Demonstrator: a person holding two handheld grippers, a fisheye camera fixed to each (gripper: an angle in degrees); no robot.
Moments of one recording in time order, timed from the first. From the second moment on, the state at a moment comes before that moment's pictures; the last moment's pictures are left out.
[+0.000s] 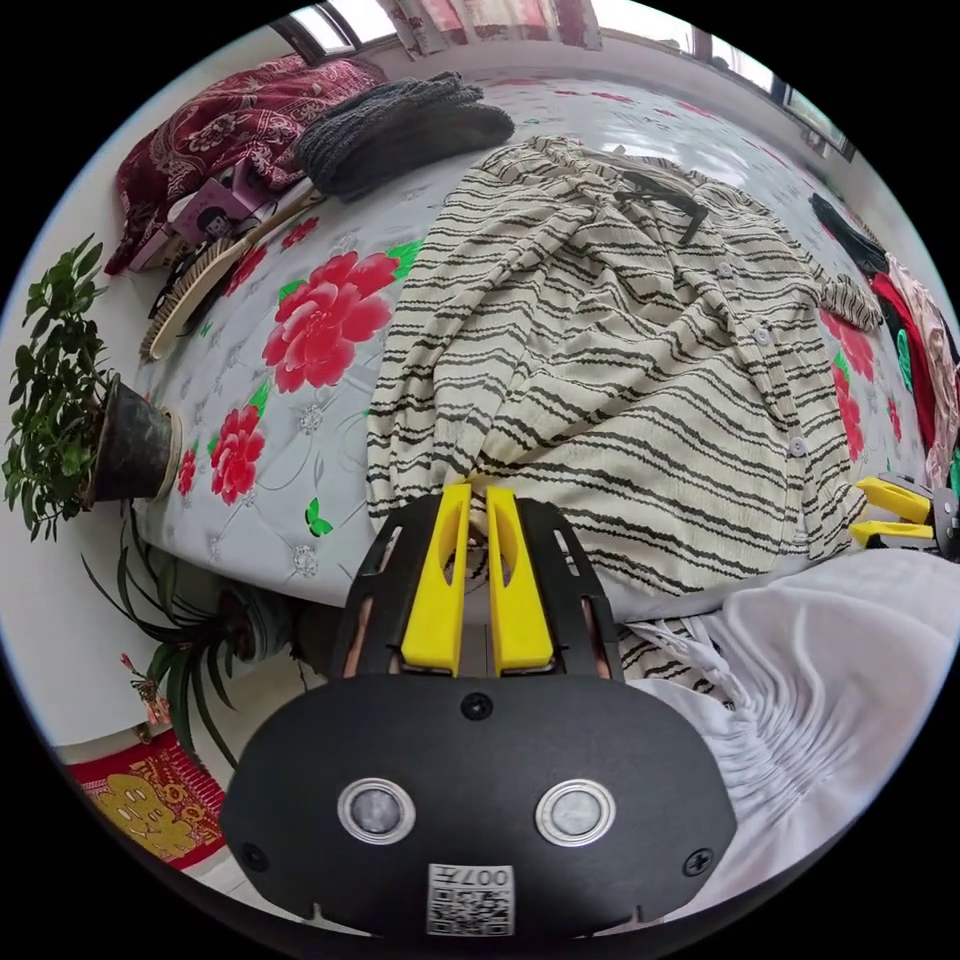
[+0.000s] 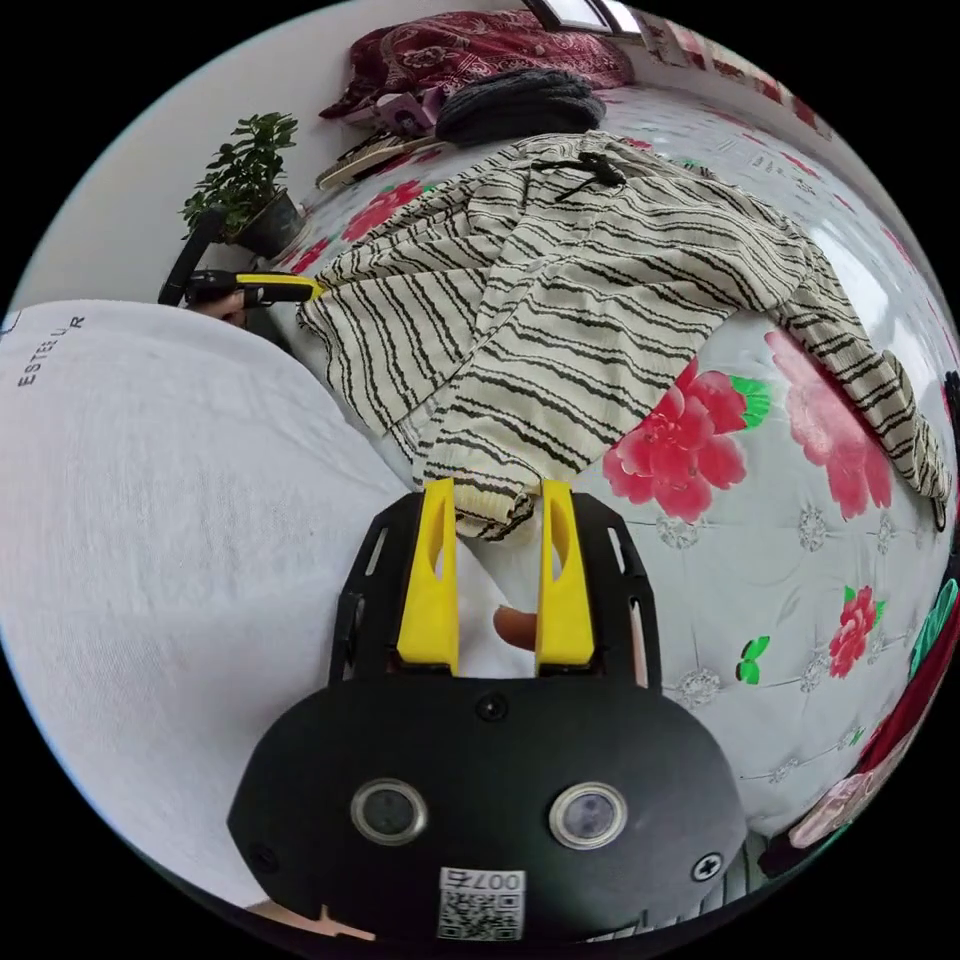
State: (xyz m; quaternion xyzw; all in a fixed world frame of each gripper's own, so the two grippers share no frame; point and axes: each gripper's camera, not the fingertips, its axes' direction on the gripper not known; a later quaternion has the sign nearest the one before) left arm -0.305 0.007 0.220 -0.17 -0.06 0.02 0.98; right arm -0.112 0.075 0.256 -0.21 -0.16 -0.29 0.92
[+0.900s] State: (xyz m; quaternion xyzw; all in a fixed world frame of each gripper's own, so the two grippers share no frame) left arm -0.236 0.048 0.219 -0.13 0.01 0.37 0.92; right arm -0.042 0.097 0.222 -0.08 -0.08 -0.03 0.99
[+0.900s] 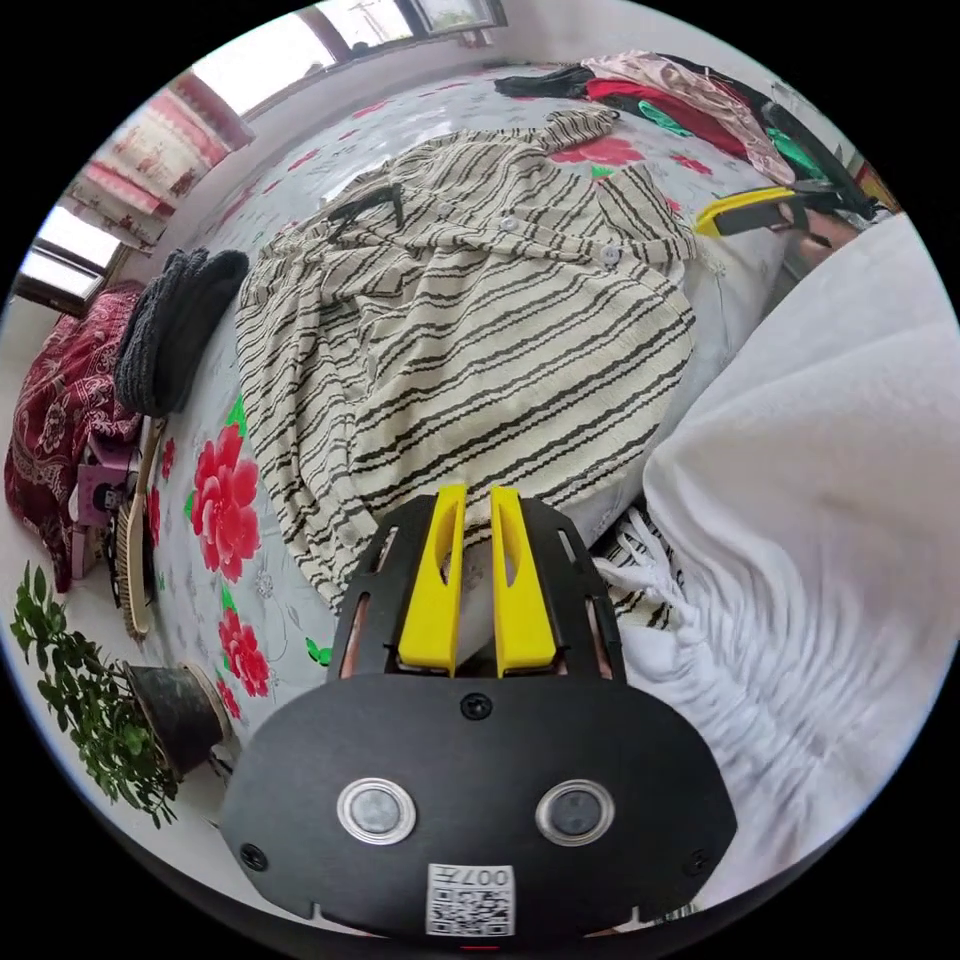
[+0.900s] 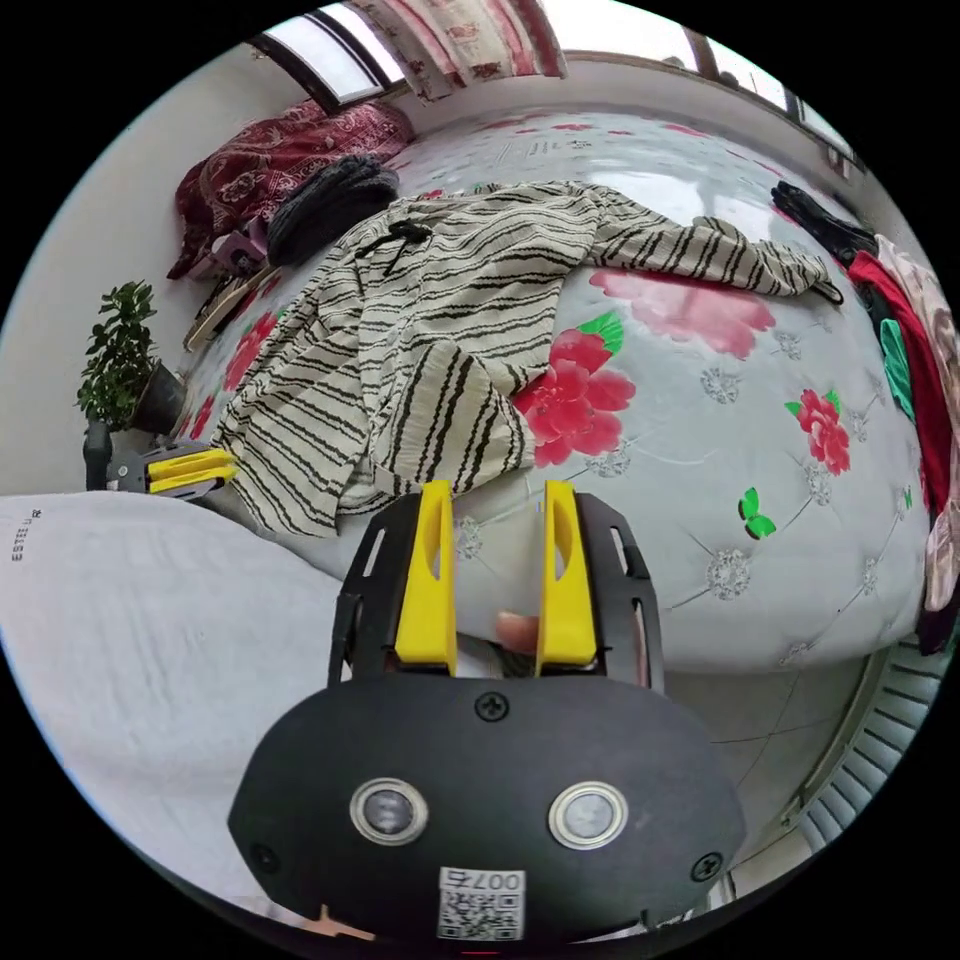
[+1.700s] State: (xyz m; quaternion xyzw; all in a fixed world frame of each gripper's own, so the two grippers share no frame) left arm -0.319 0.022 0.211 -0.15 0.08 0.27 0.95; right arm -0.075 0.054 0.239 -0.13 -0.17 -0.03 0.98
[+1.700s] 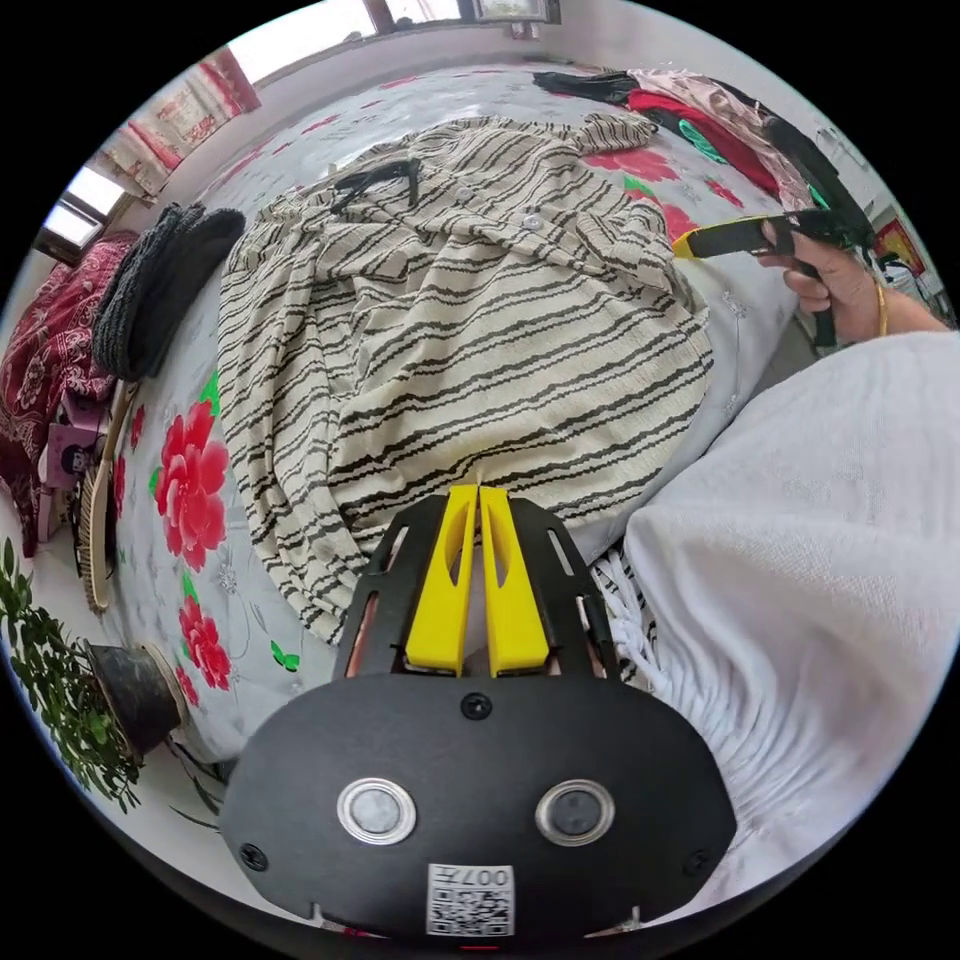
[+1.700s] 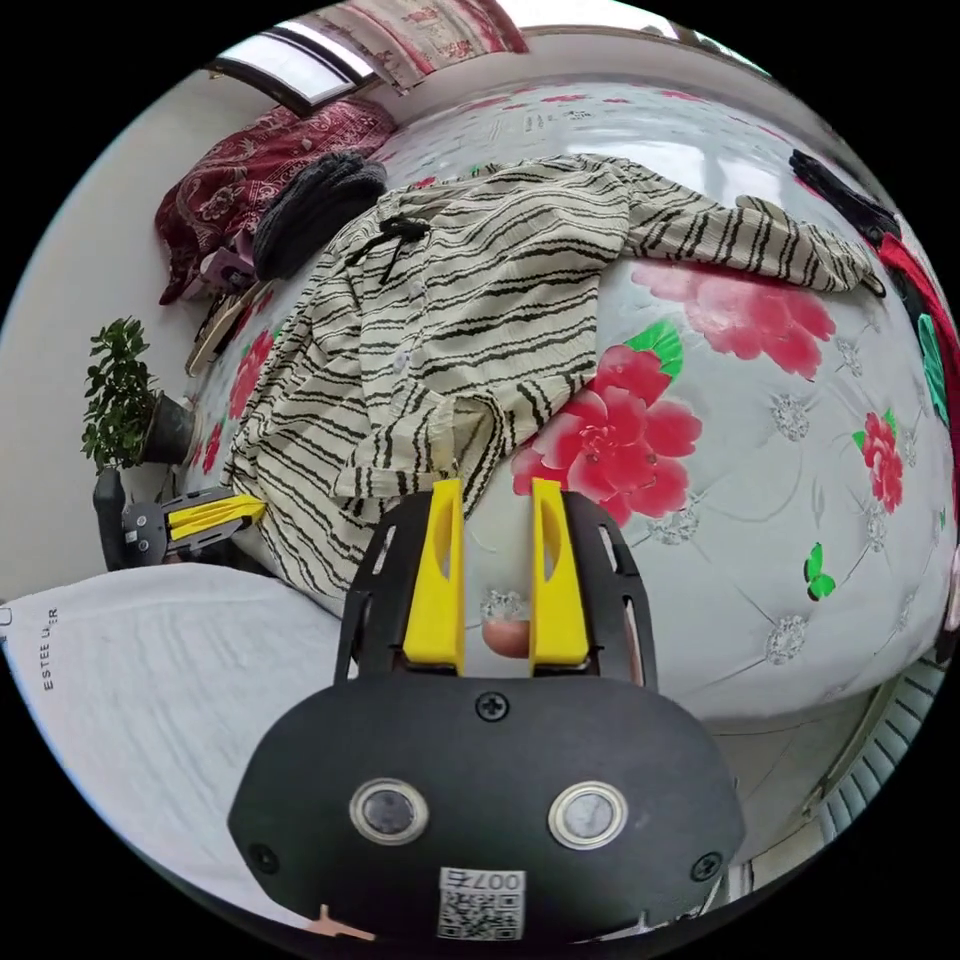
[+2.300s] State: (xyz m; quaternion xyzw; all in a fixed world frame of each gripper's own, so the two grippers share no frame) left arm -0.510 0.024 0.121 -0.04 0.18 -0.04 0.98; right arm -0.074 0.056 0.010 0.05 -0.01 -0.21 0.98
